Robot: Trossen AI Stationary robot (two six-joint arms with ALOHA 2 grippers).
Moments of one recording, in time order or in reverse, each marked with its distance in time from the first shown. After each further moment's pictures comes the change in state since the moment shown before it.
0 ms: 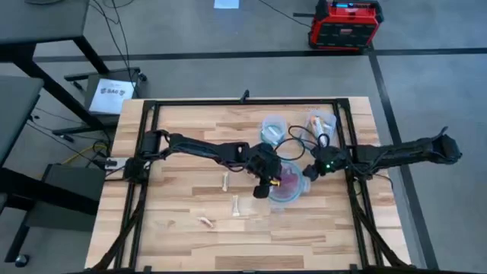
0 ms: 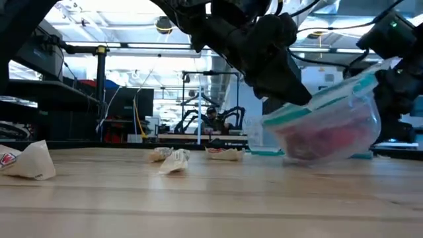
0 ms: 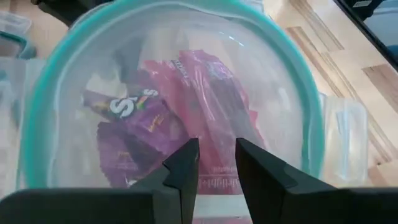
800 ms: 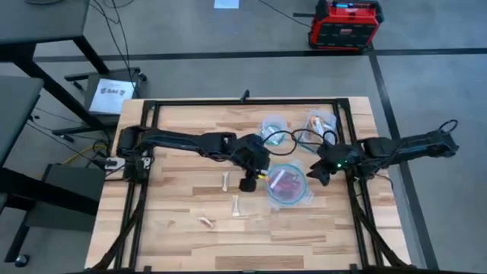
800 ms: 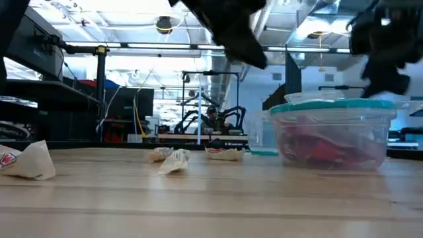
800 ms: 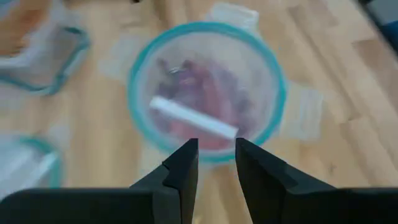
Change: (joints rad) left arm -0.028 -0.262 0.001 -0.438 -0.185 0.102; right arm 0.208 -0.100 0.316 -0.271 0.145 -0.231
